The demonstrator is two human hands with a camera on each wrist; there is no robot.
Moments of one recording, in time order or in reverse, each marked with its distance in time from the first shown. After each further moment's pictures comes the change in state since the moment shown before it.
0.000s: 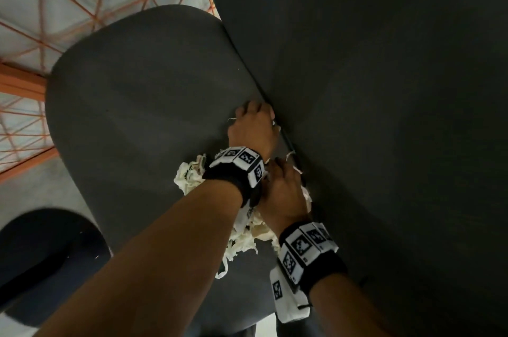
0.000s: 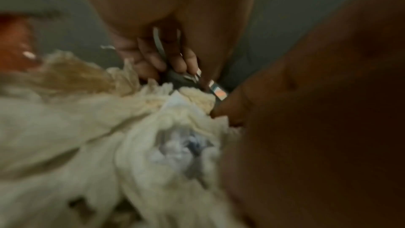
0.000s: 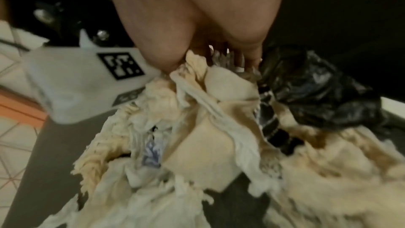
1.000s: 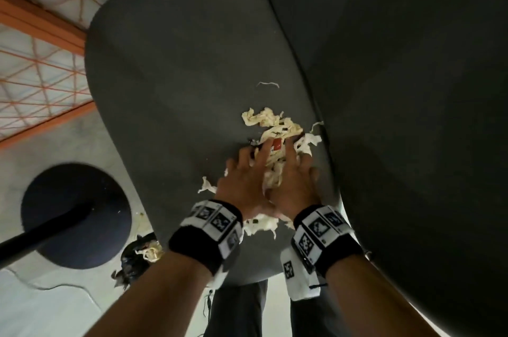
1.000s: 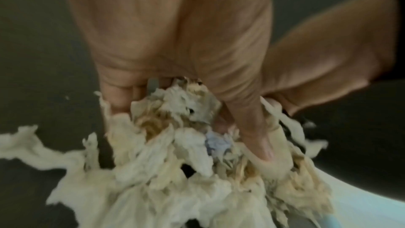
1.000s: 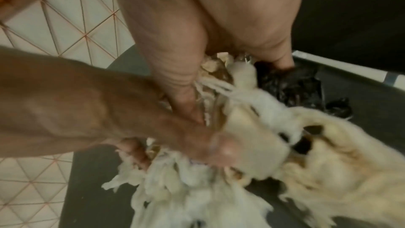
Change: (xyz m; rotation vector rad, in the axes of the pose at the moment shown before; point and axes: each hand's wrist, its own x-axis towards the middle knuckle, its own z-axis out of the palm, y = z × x) left_hand -0.151 -0.062 0.013 -0.018 -0.469 -0.132; right_hand -0.049 -0.023 -0.006 0.080 -0.240 0.158
